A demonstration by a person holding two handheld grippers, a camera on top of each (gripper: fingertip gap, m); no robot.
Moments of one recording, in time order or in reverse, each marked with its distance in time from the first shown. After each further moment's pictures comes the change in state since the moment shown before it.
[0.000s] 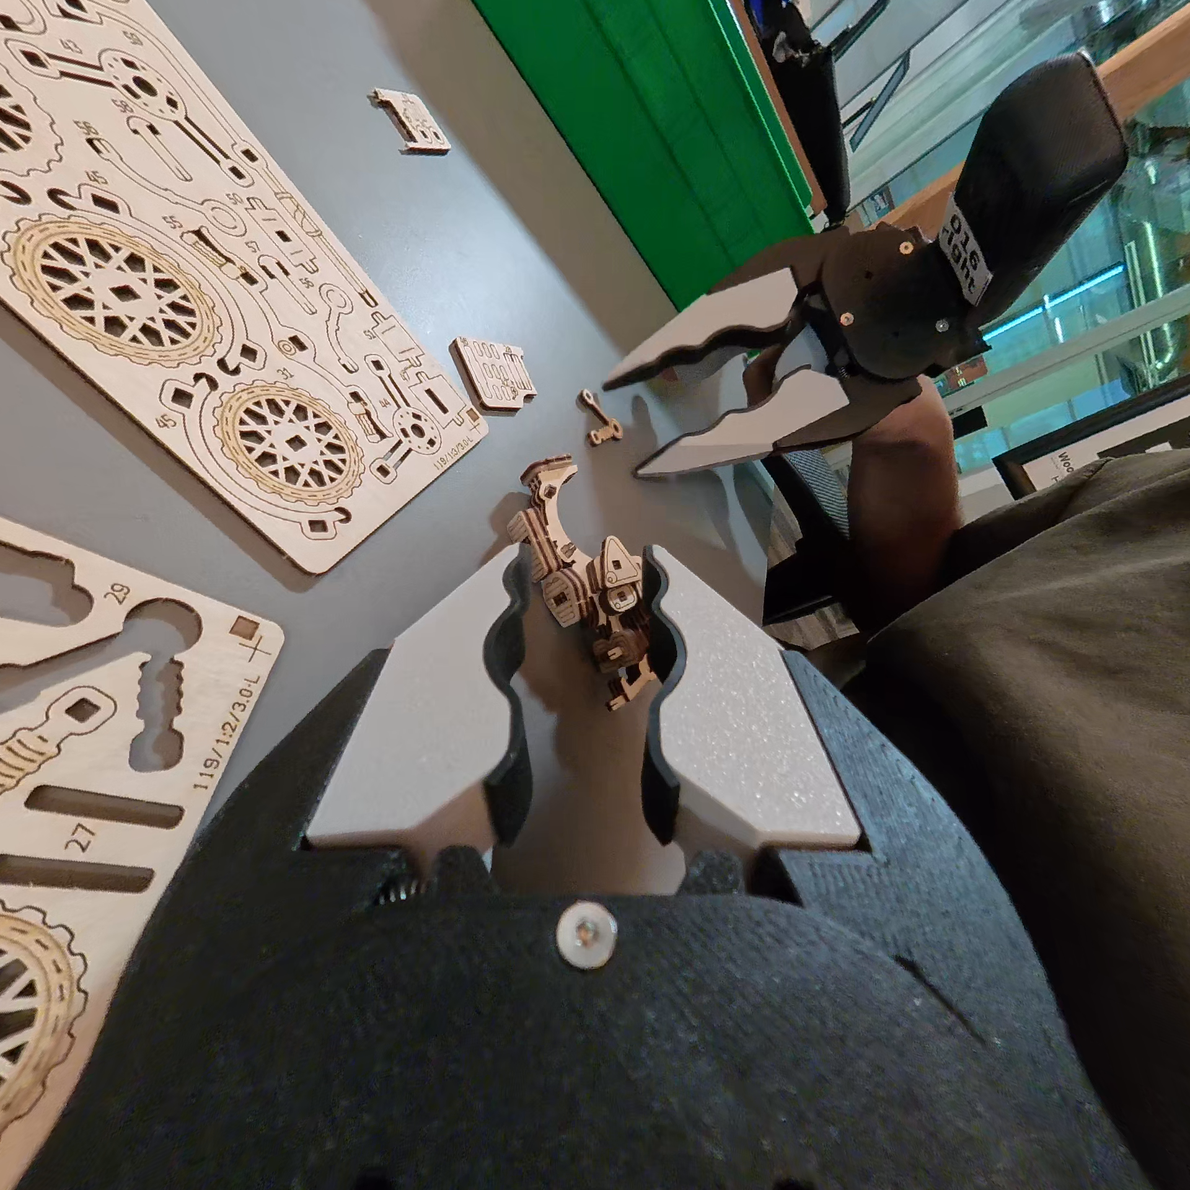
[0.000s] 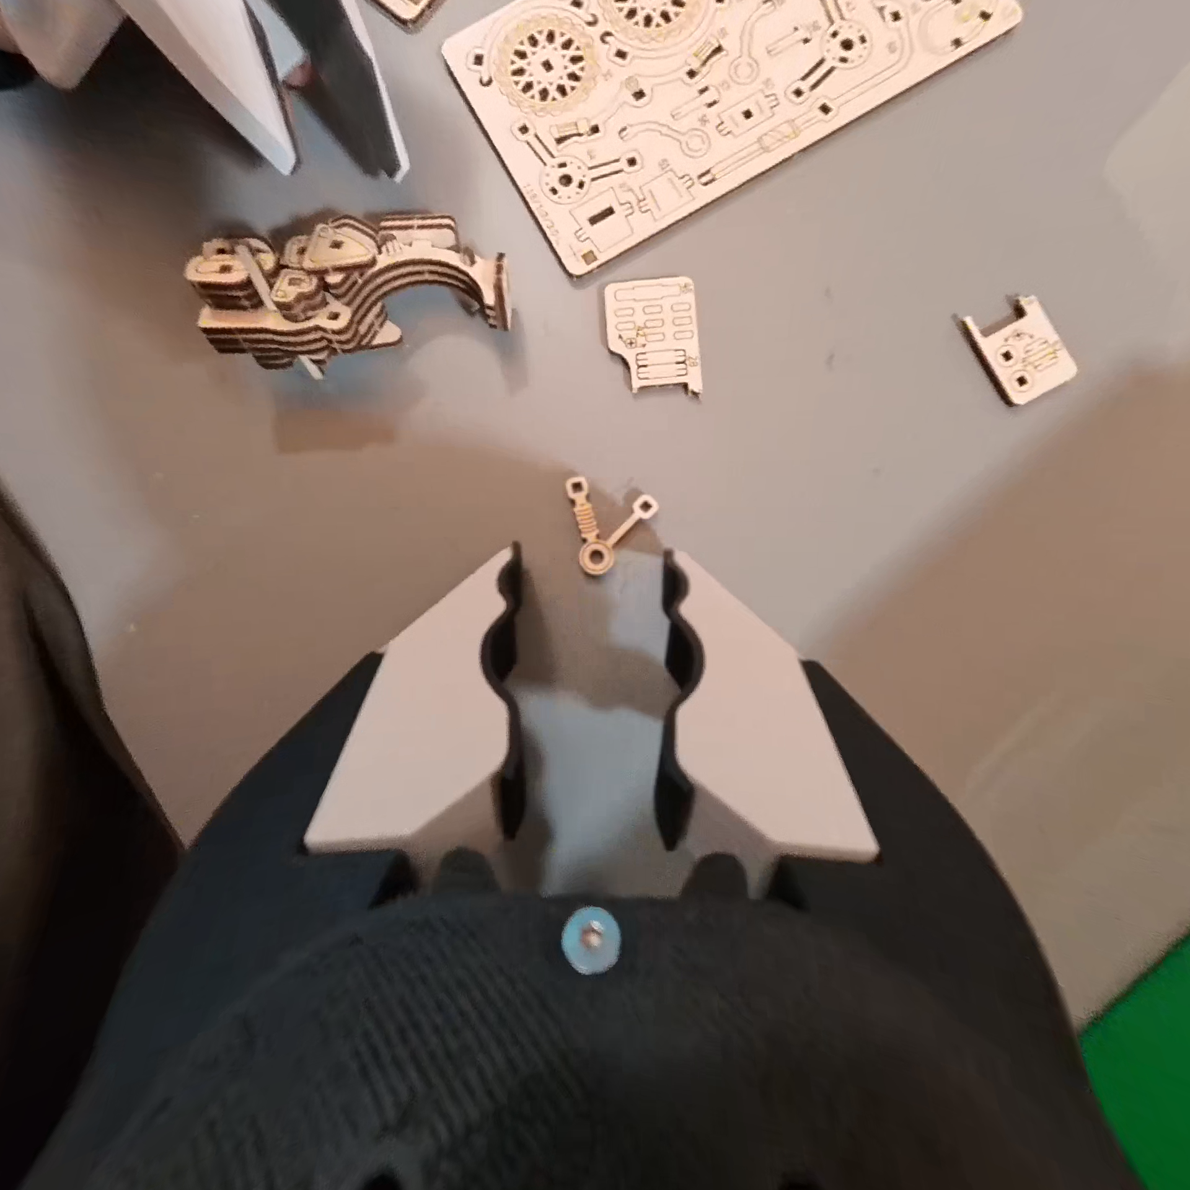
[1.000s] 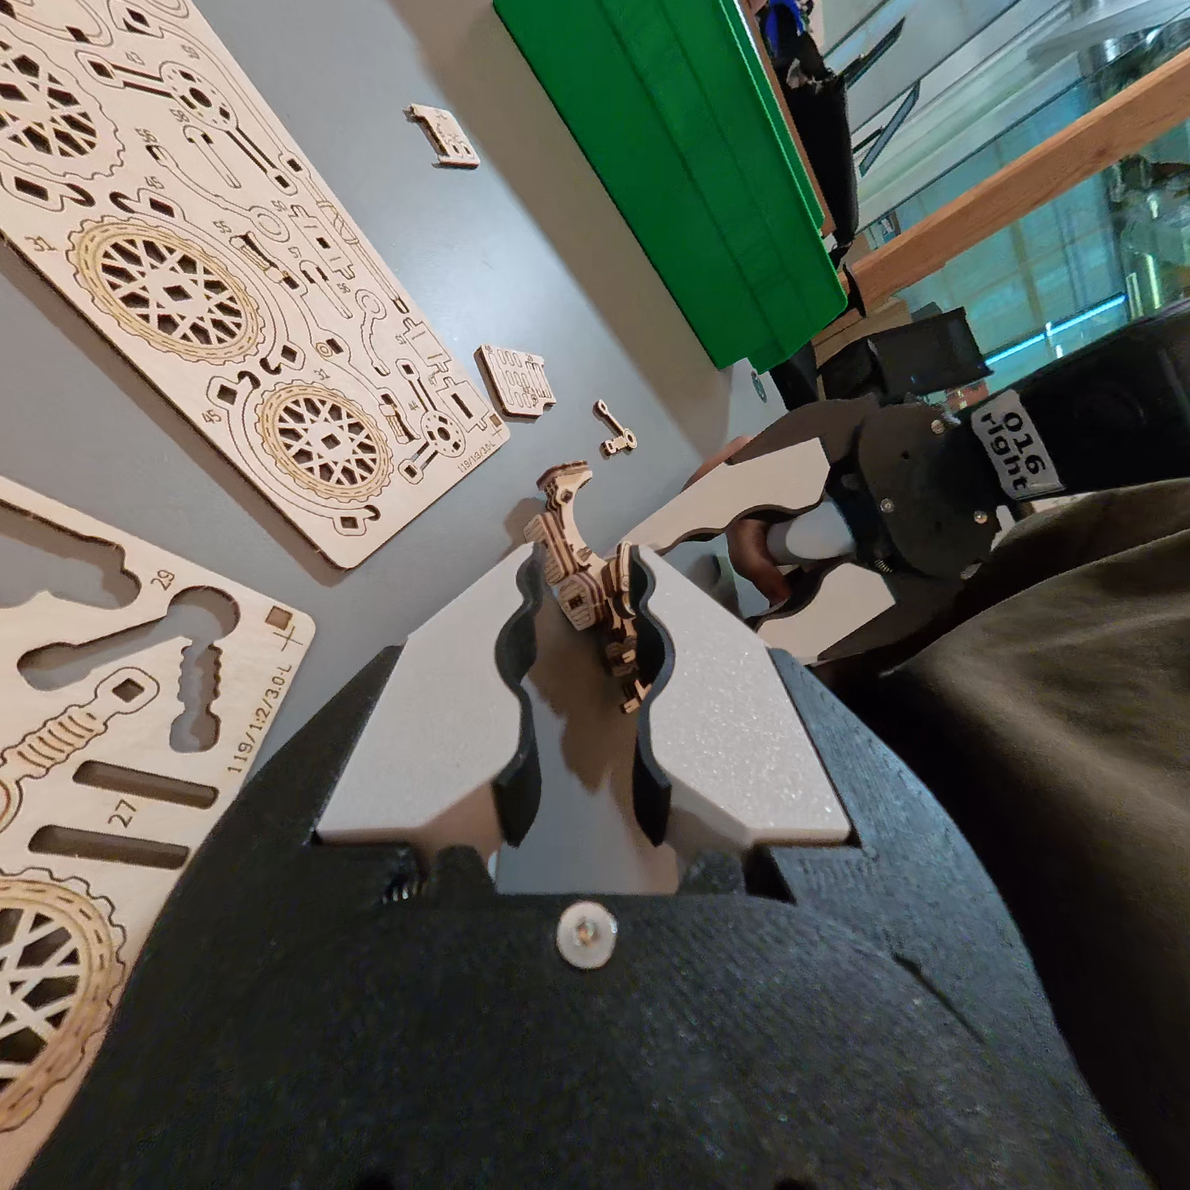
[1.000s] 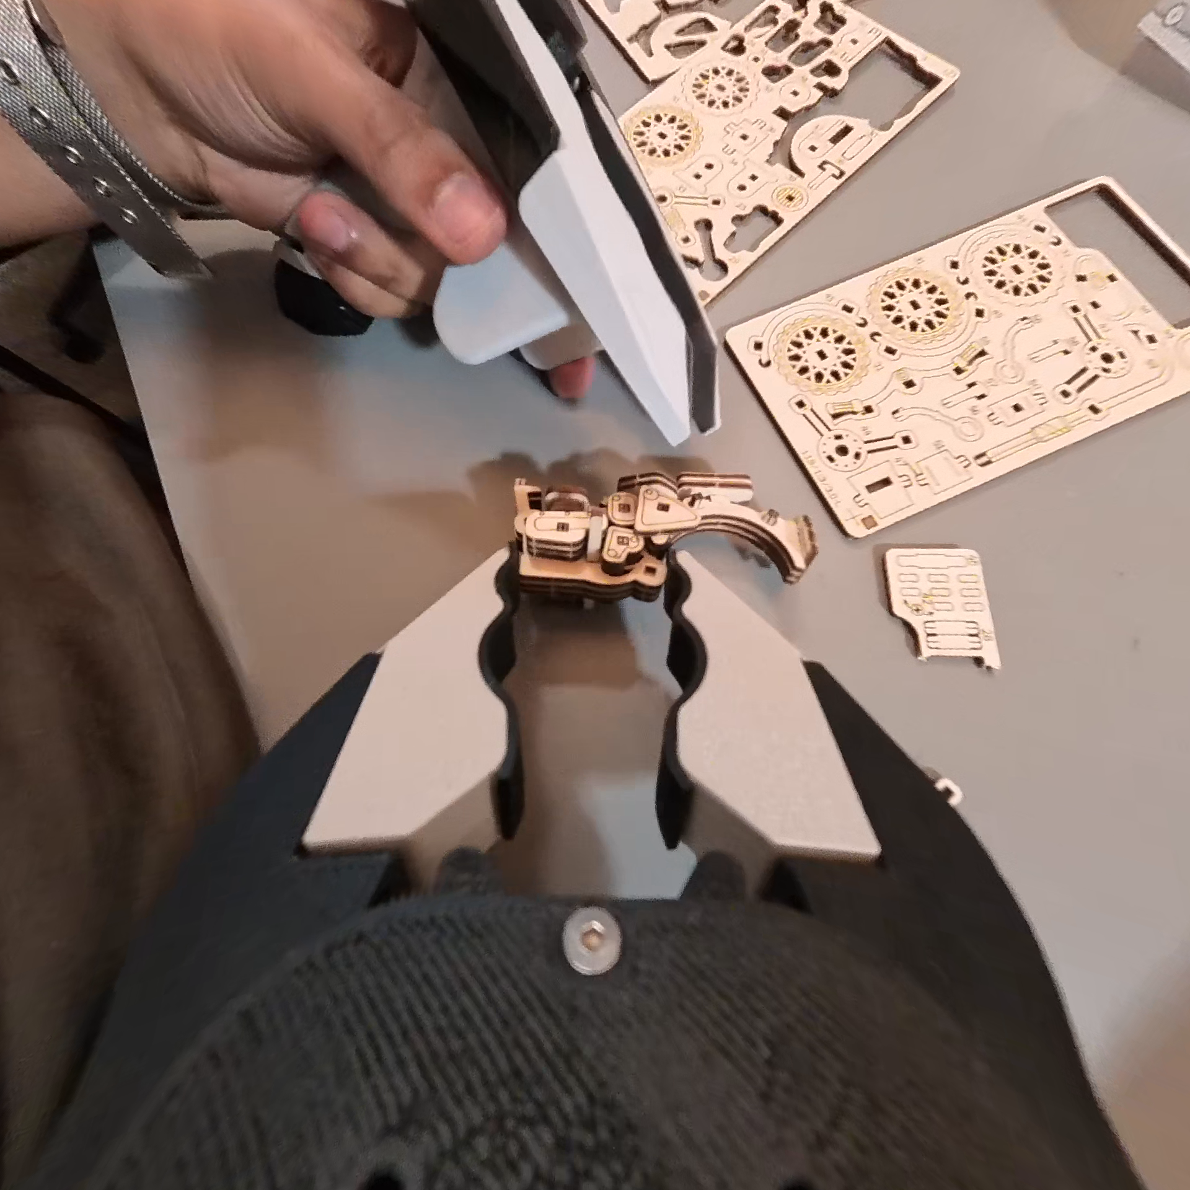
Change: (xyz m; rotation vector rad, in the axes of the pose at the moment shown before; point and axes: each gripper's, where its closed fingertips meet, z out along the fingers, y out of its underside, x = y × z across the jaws) left arm -0.006 -0.003 -0.003 0.019 -0.014 -0.029; right arm -0.088 -0.063 0.039 0.227 -0.083 -0.061
